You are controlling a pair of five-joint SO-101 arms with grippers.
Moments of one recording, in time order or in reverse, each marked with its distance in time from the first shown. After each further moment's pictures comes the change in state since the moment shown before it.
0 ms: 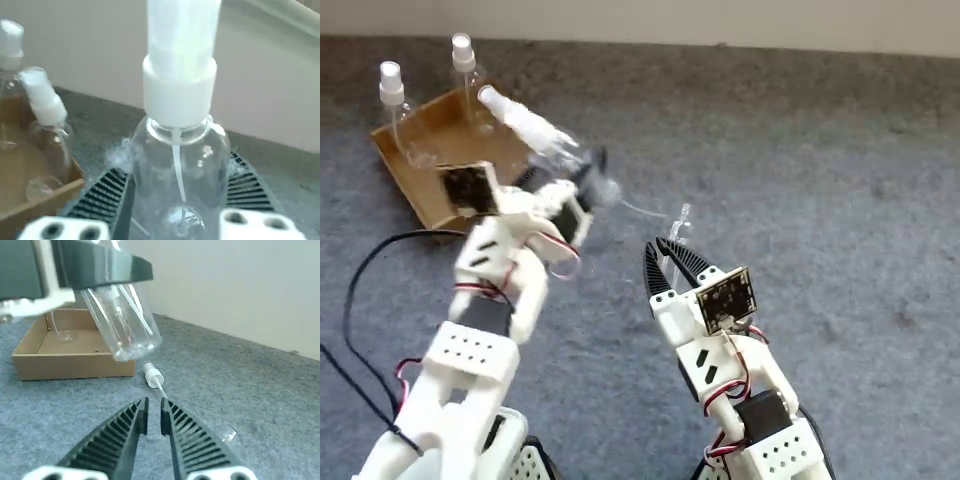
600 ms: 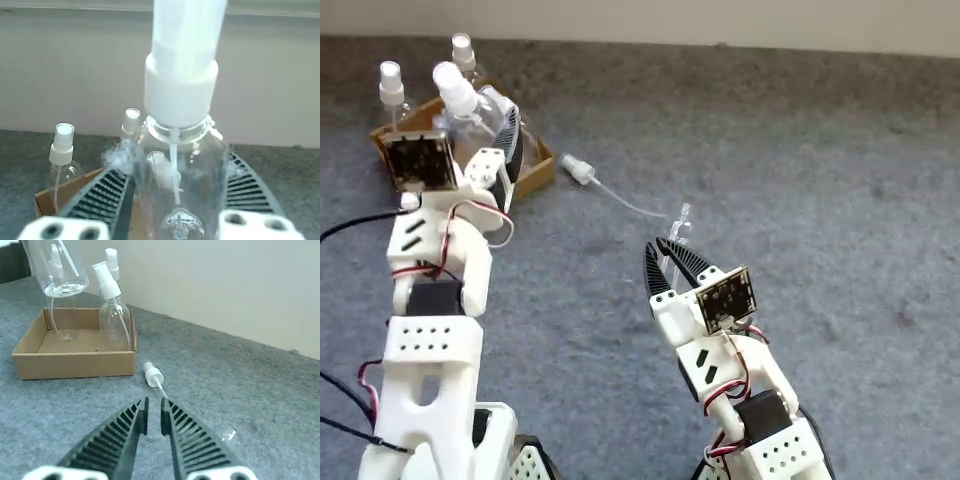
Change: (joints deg) left arm -16.0 0.1 -11.3 9.4 -21.8; right arm 0.0 0.0 0.0 0.1 0.0
